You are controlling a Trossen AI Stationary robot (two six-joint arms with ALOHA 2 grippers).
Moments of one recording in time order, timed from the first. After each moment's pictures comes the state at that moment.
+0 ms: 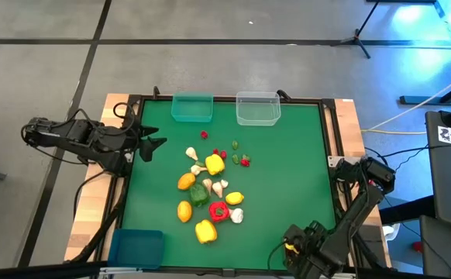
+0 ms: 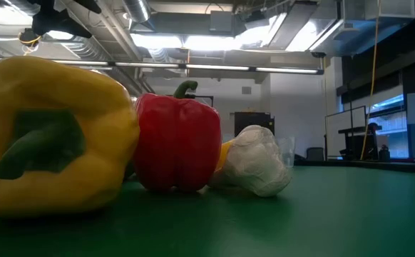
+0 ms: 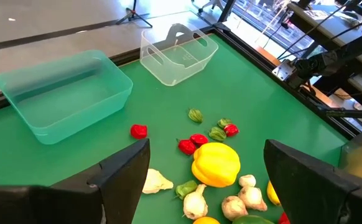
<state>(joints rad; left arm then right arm) -0.21 0.64 0.88 -0.86 -0.63 -0.81 0.97 1.91 1.50 -1.14 0.12 1.68</state>
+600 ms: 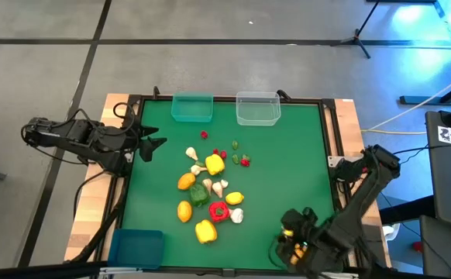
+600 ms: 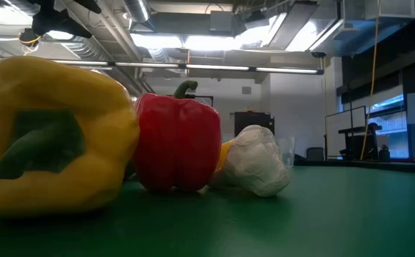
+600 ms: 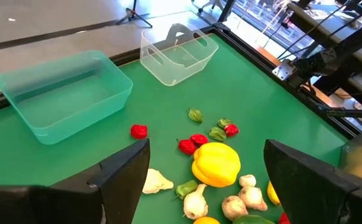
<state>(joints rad) -0.21 0.64 0.88 -0.86 -0.63 -0.81 0.89 1.77 1.59 -1.16 0.45 1.63</state>
